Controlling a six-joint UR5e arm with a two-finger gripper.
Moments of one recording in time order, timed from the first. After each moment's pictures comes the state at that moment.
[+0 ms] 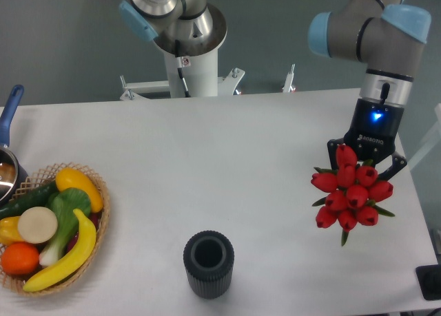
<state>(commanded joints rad) 2.92 -1.91 -1.67 -0.74 1.05 1.29</state>
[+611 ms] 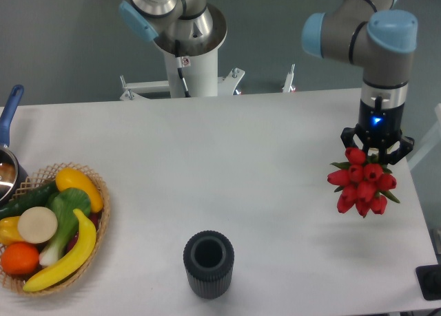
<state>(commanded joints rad) 2.82 -1.96 -1.56 -0.90 1.50 1.28</state>
